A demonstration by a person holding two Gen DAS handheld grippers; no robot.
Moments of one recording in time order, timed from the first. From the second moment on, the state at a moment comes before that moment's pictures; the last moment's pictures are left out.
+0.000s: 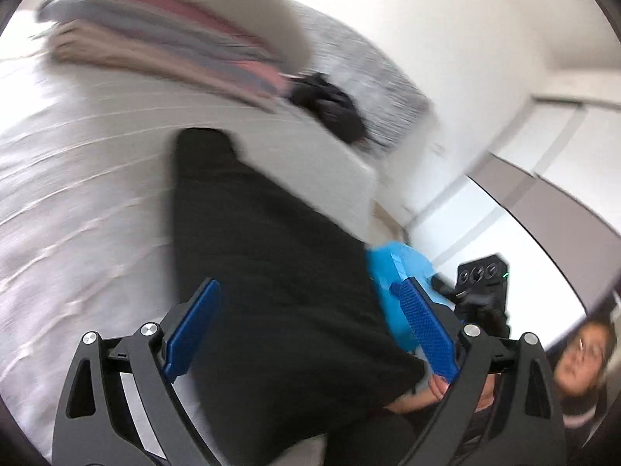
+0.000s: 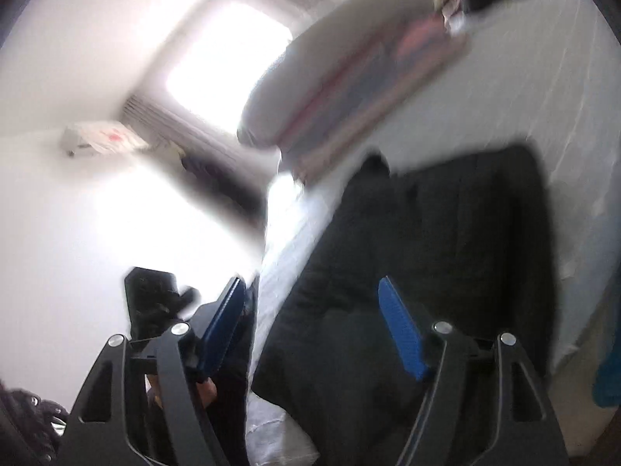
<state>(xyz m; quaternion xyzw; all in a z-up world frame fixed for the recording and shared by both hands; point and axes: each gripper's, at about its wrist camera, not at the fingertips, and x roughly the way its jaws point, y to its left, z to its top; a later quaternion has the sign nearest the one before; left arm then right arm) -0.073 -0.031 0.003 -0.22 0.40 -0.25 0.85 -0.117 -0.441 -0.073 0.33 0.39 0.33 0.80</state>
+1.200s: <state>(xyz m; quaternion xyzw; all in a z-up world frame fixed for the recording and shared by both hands) 0.022 -0.138 -0.025 -0.01 0.57 -0.22 0.79 -0.102 -0.465 -0.144 0.46 0.46 0.38 0.65</state>
